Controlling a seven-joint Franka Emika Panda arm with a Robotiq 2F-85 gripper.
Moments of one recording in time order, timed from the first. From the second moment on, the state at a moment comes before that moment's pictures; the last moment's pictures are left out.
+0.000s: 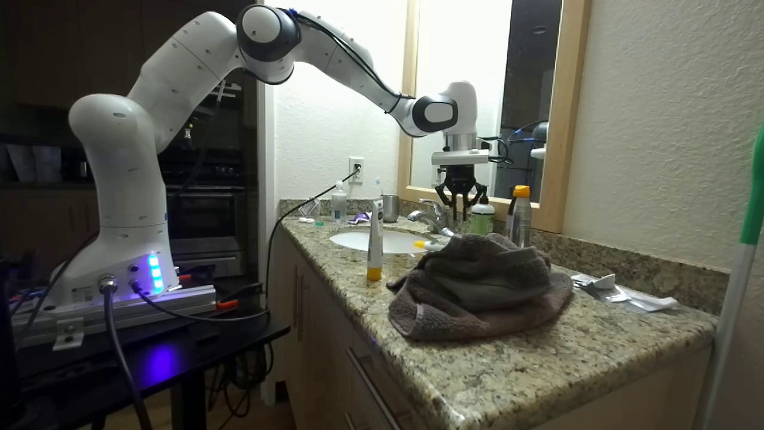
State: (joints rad) arm -0.56 0.69 -0.14 -1.37 0.13 2.18 -1.08
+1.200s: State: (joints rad) arm -0.56 0.57 -0.18 -1.51 0.13 2.07 -0.85
